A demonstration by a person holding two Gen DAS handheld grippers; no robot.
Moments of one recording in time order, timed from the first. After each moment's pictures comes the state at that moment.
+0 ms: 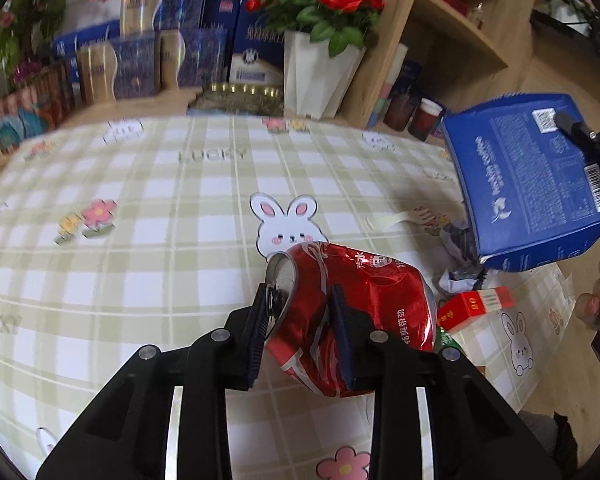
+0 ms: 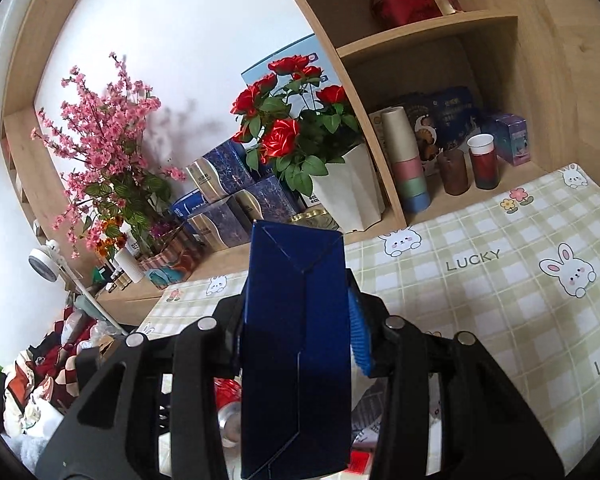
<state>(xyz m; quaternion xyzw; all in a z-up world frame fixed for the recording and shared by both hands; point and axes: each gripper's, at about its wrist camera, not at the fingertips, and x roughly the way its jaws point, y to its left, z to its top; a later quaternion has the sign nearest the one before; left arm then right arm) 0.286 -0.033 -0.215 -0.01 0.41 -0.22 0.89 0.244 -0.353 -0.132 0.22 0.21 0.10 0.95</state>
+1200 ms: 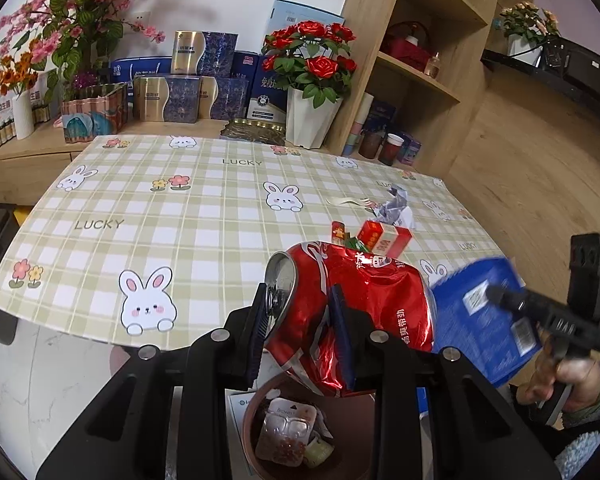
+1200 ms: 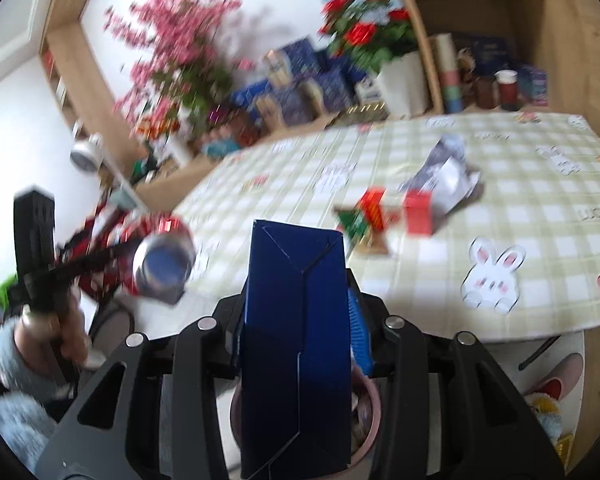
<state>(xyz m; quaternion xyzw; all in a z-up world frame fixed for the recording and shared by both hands) 0.062 0.050 -0.136 -0.05 0.35 -0.21 0.91 0.026 -0.261 -0.172 0.14 0.34 0.20 0.91</state>
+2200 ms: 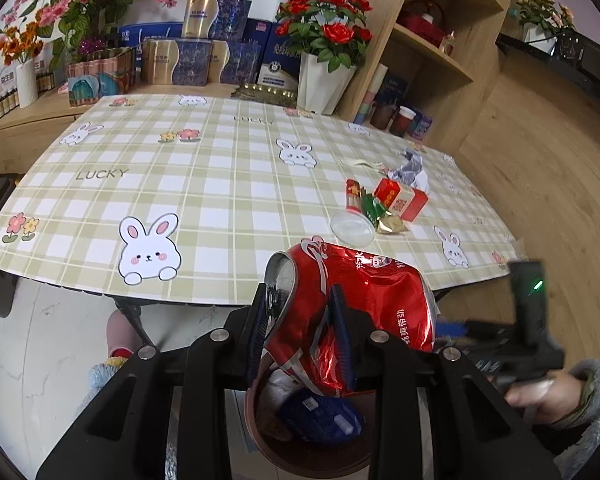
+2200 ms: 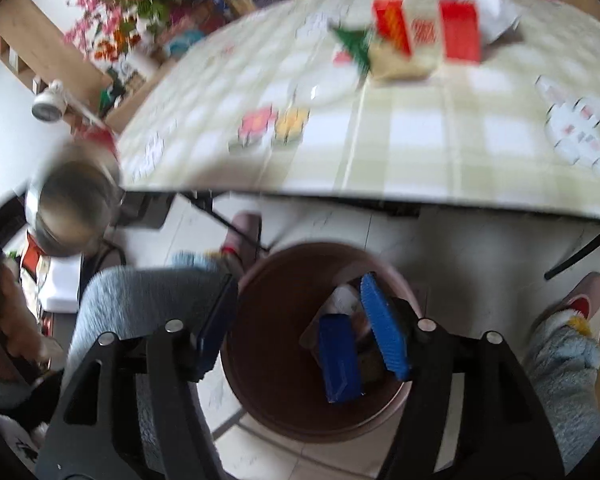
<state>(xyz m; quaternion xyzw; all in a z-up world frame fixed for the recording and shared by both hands) 0.055 0.058 -0.180 -0.06 0.40 -0.20 0.89 0.052 -0.209 -0.274 0.15 0.50 0.17 0.83</state>
